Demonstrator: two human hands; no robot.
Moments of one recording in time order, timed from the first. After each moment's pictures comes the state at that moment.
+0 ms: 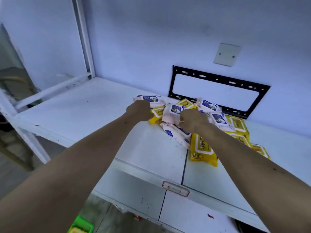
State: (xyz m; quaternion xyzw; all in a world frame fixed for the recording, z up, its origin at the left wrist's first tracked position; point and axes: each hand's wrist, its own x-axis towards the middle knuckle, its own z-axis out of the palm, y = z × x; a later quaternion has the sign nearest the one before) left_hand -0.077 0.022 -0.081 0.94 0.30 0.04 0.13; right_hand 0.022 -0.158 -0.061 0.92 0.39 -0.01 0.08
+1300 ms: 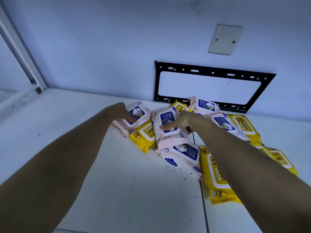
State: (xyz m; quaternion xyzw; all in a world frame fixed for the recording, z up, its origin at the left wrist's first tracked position) left_hand 0.072 0.181 -0.139 0.90 0.30 -0.13 0.29; right_hand 0.133 -0.067 -0.090 0.89 0.10 -0.35 -0.27
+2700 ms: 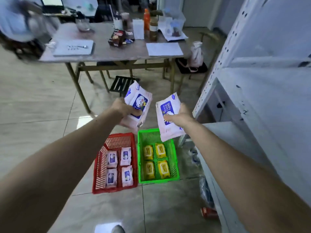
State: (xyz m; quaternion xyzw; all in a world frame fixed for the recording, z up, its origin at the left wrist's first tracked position) left_hand -0.659 0.073 -0.202 0.35 0.74 0.34 0.46; right_hand -0.444 0.107 -0.220 0.65 0.58 -0.44 -0.22
